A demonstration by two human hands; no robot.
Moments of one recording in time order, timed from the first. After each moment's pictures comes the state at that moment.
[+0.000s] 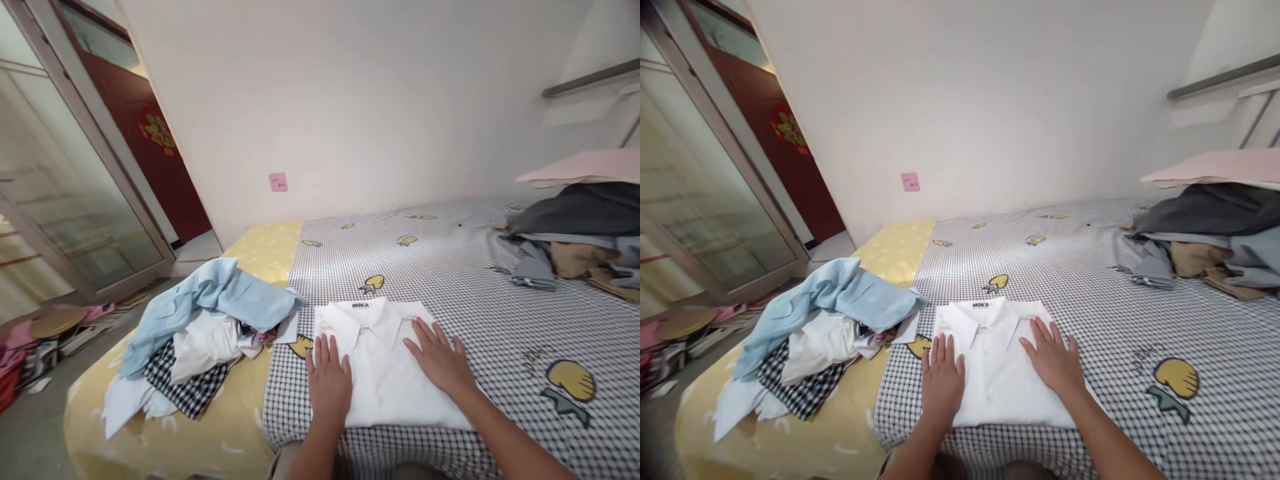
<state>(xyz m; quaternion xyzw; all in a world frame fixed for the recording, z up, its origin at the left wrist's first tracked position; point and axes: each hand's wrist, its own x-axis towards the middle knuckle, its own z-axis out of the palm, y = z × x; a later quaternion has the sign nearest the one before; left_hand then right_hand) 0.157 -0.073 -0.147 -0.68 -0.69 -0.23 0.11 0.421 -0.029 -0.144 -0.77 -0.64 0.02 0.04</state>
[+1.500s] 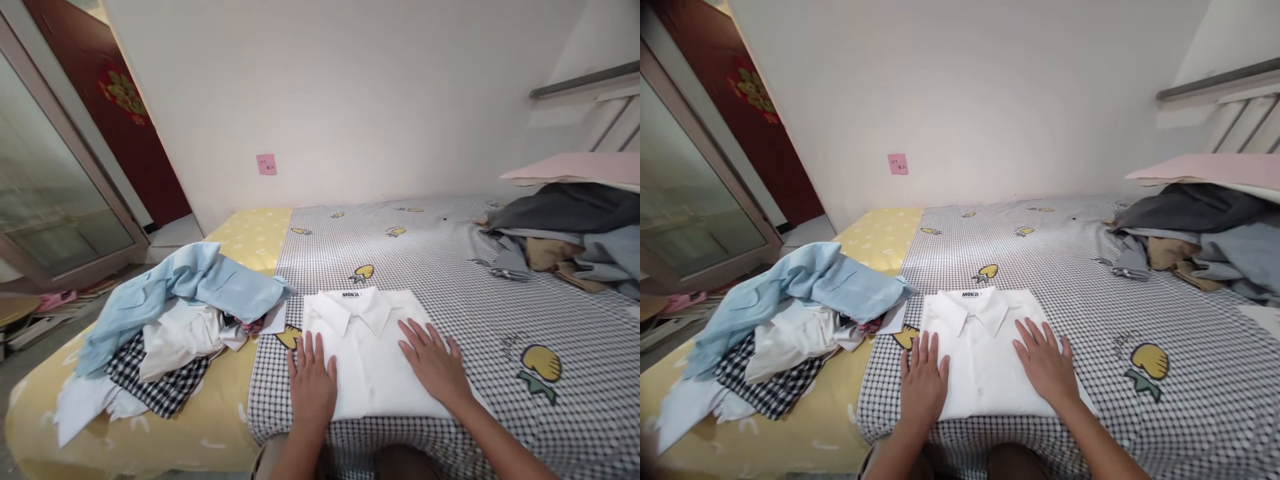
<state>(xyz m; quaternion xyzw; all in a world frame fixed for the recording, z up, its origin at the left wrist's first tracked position) 0.144 -0.095 -0.146 -0.68 -0.69 -0.21 0.09 0.417 -0.071 -0.142 -0.76 -0.65 -0.03 0.06</state>
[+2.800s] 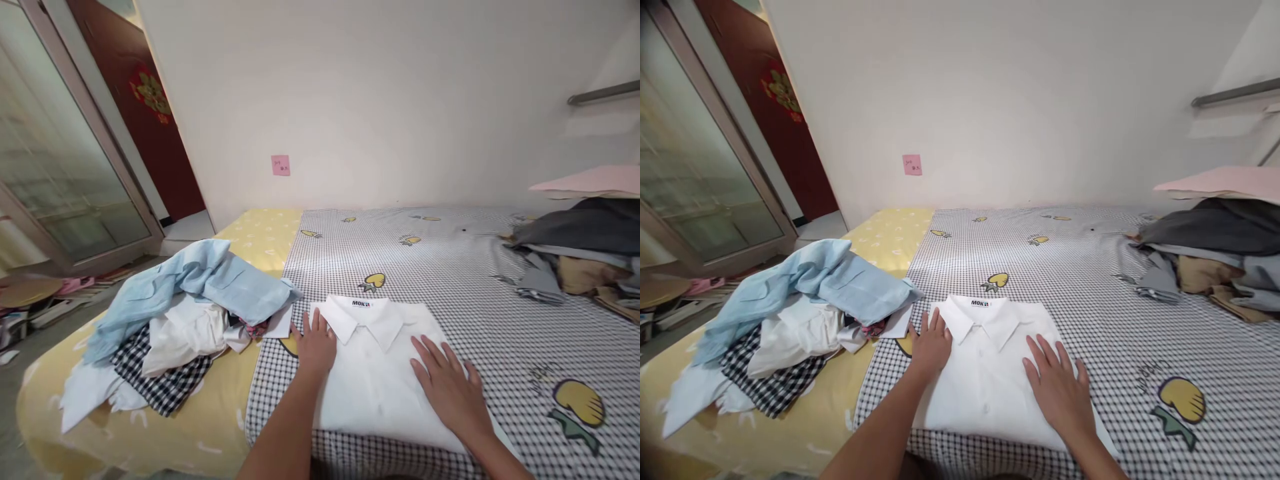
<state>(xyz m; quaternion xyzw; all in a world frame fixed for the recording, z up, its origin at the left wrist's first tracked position) 0.146 -0.002 -0.120 -0.68 -0.72 -0.11 -0.03 0.416 -0.073 -0.139 -0.75 -0.65 -0.04 0.06</state>
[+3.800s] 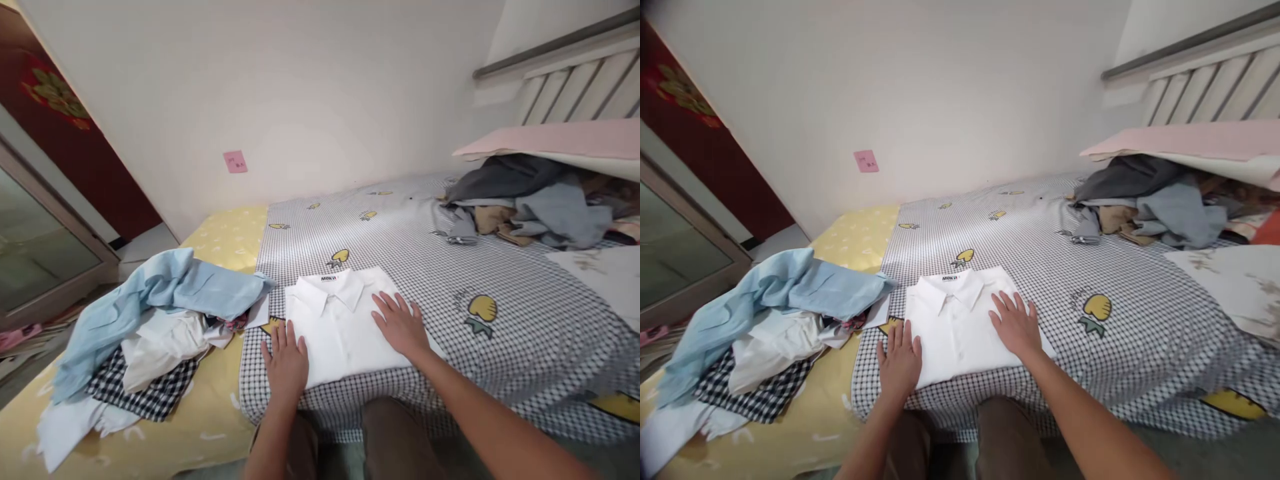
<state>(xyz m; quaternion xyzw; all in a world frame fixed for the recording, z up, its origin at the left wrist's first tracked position) 0.128 -0.091 -0.125 -0.66 -0.73 -0.12 0.08 0.406 -0.074 -0.126 -0.76 -0.64 -0.03 0.08</state>
